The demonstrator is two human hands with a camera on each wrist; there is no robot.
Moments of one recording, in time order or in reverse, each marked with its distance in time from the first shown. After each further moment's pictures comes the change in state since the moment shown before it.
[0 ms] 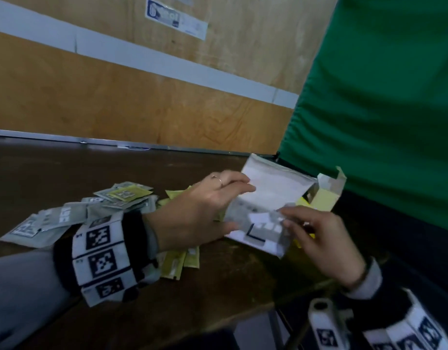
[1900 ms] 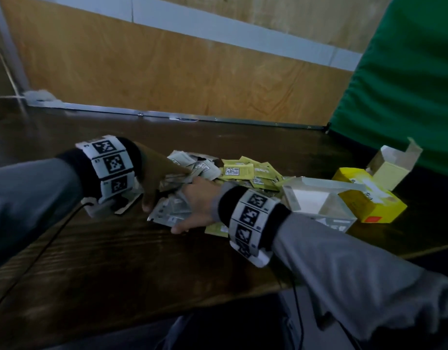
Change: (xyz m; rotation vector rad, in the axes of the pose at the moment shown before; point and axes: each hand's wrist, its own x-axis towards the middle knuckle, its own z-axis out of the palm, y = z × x) left_hand -0.081 -0.132 -0.072 0.168 -1.032 -0.784; right_hand 0.089 -0.163 0.201 -0.466 -0.992 -0.238
